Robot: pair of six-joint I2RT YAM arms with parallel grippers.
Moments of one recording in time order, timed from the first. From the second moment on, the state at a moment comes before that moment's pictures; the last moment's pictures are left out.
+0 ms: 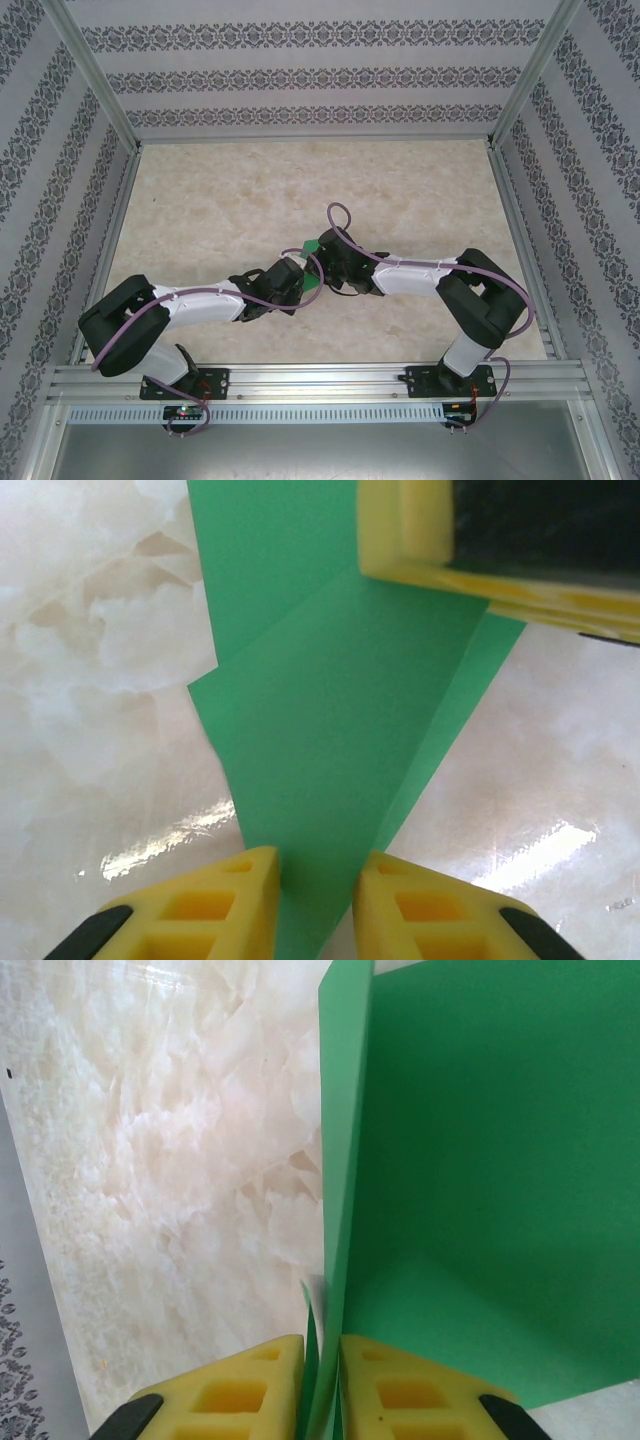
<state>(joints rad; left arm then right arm) -0.90 1.48 0.63 -0.16 -0.17 -0.40 0.83 1.67 0.82 0.06 -0.10 1.23</state>
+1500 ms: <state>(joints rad) -0.58 1.42 0.49 0.00 0.37 -0.55 0.81 1.69 0.89 0.03 -0.29 0.92</state>
